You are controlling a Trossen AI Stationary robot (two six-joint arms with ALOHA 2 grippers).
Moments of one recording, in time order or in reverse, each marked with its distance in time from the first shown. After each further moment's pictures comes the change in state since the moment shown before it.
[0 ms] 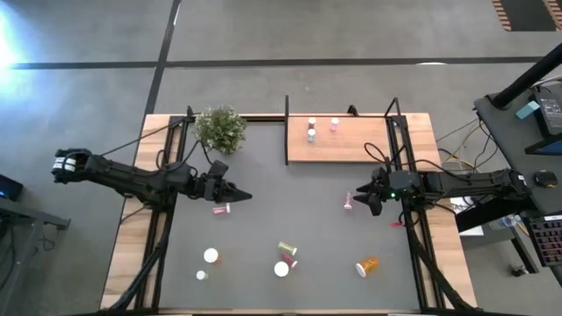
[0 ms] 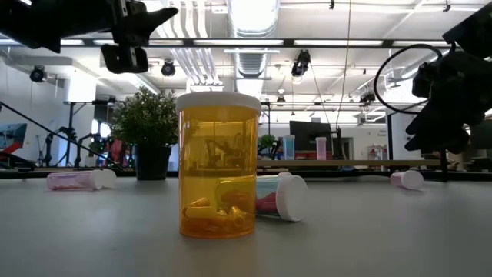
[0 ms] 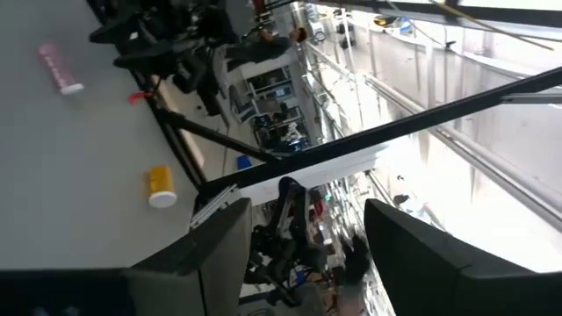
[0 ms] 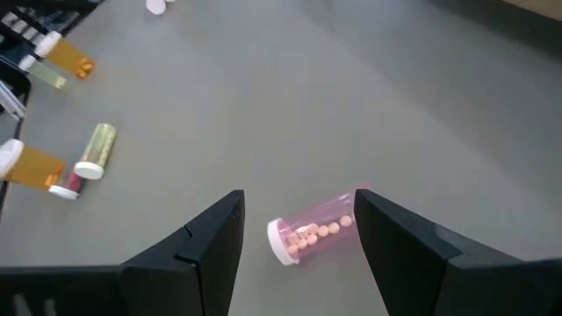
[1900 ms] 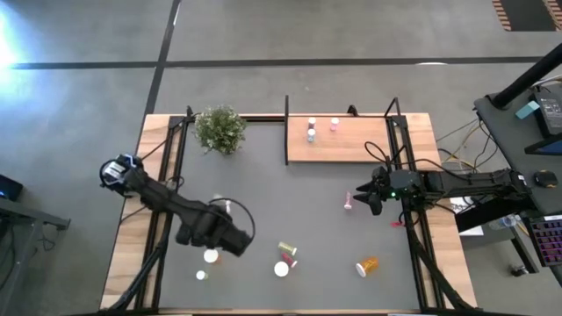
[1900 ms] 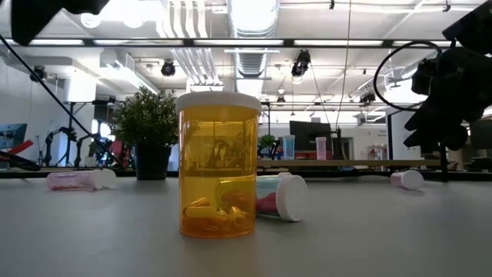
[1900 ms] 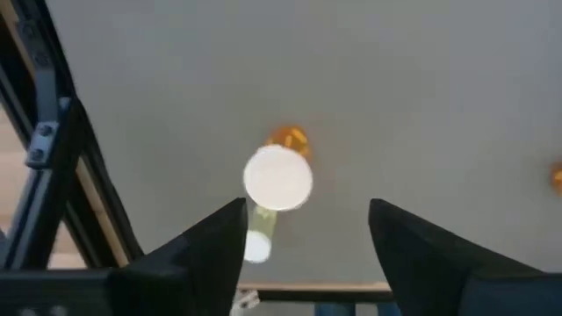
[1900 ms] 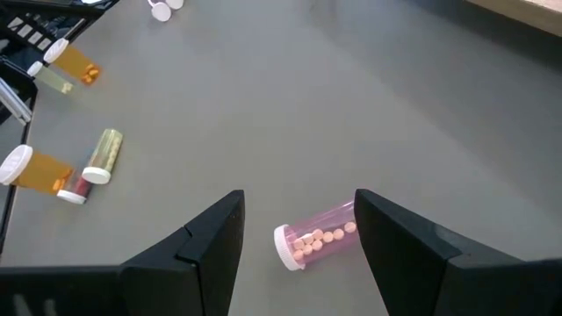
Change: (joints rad) left arm -0.424 0.719 1.104 -2.110 0.010 -0.682; right arm 0.000 0.001 0.020 -0.007 0.000 0.000
